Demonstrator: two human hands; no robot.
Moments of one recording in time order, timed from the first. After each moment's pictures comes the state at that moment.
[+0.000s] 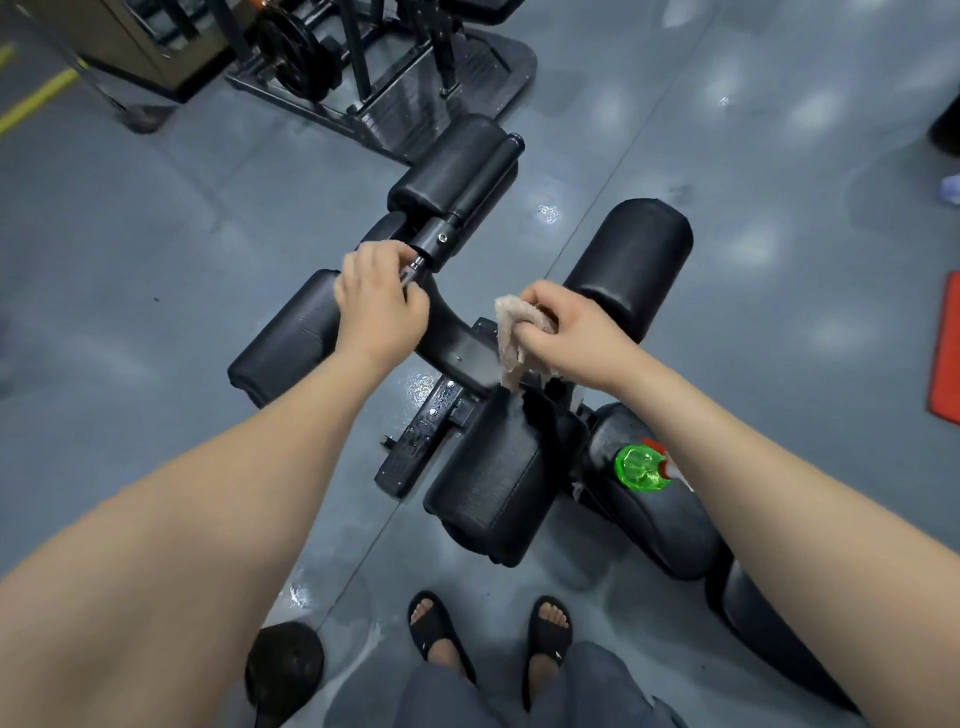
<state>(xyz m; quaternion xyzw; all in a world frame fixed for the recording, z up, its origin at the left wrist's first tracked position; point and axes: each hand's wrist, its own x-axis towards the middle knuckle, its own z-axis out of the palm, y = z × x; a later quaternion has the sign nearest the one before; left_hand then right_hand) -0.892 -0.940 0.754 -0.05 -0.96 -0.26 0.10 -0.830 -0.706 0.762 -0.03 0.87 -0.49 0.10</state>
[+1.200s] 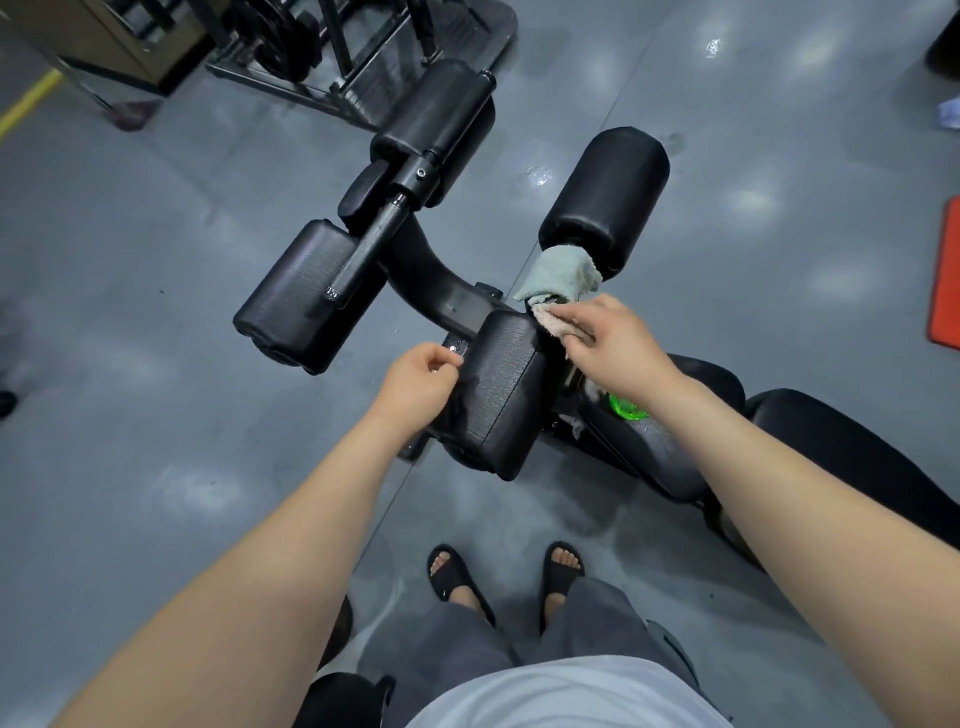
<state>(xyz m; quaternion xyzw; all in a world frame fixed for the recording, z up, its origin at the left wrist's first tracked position) -0.736 -0.921 0.732 0.11 -0.88 -0.42 -0.21 -0.725 -0.670 0.692 0.02 0.90 -0.43 0.04</state>
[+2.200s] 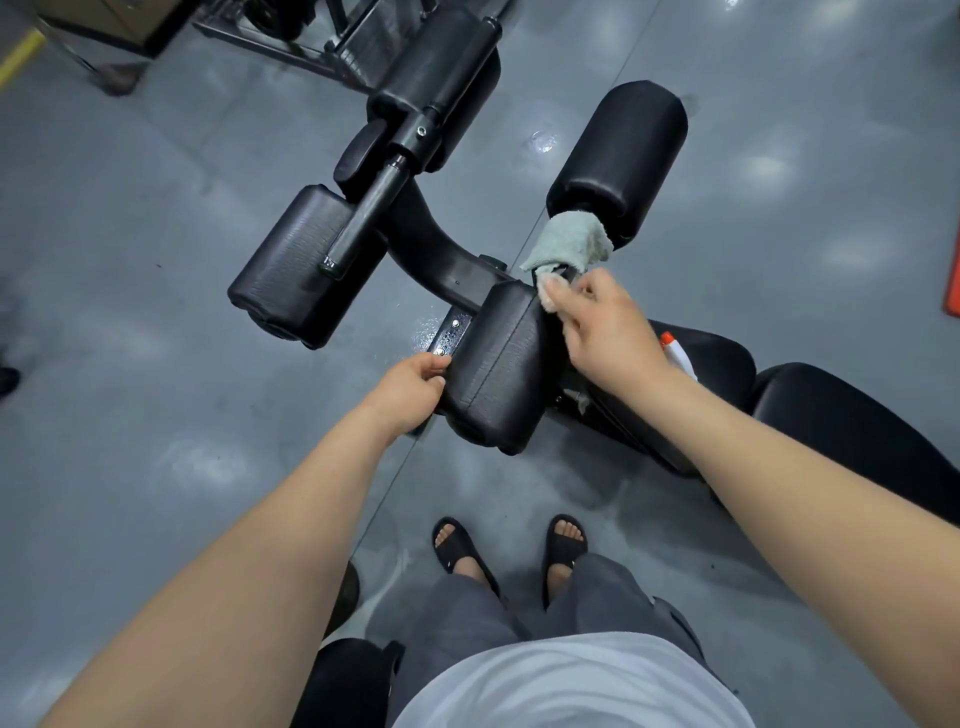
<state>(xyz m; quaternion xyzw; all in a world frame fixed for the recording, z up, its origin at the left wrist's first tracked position) -0.726 -0.956 0.692 0.10 -0.86 -0.39 -0.31 -0.713 -0.694 0.684 -0.08 0.95 -0.30 -0.08</state>
